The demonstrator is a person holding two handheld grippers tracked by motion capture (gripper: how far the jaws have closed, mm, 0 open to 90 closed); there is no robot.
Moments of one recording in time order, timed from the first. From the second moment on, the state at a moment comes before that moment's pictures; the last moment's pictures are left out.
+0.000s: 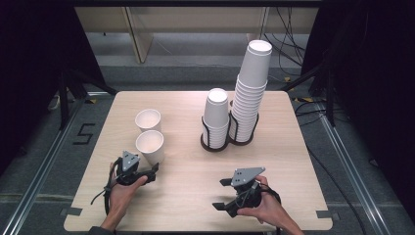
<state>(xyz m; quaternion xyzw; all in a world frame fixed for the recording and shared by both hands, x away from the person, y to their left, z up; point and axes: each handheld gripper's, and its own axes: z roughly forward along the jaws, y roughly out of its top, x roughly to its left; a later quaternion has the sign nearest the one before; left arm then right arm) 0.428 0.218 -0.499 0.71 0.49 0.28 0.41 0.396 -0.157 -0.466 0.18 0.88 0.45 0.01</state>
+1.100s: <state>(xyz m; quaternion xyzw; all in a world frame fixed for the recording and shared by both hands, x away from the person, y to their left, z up) 0.337 0.180 -0.498 0.74 0.40 0.21 0.49 0.385 -0.180 -0.471 0.22 0.86 0.46 0.02</state>
